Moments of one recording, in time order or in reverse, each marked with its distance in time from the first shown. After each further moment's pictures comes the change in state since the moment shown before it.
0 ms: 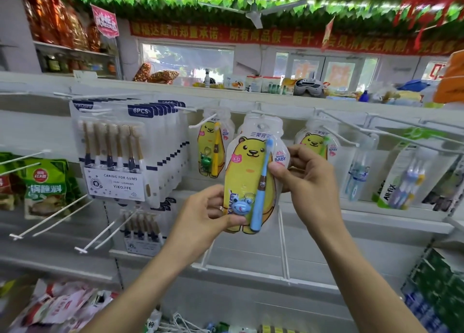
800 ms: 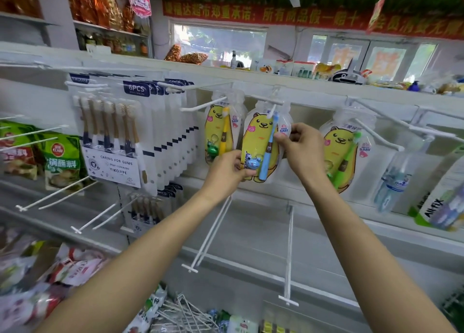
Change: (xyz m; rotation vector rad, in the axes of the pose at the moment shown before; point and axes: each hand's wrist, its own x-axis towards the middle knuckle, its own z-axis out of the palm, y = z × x) left_hand 0.148 -0.078 0.023 0.300 0.134 -0.009; right_hand 0.125 0.105 0.008 -0.324 0.019 0.044
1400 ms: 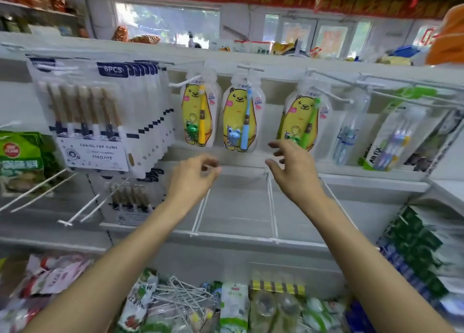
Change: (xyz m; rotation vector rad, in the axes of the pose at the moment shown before) left_hand -0.085 -0.011 -0.039 0.451 0.007 0.081; right_hand -0.123 -0.003 -0.041 -0.583 -0.115 -0.138
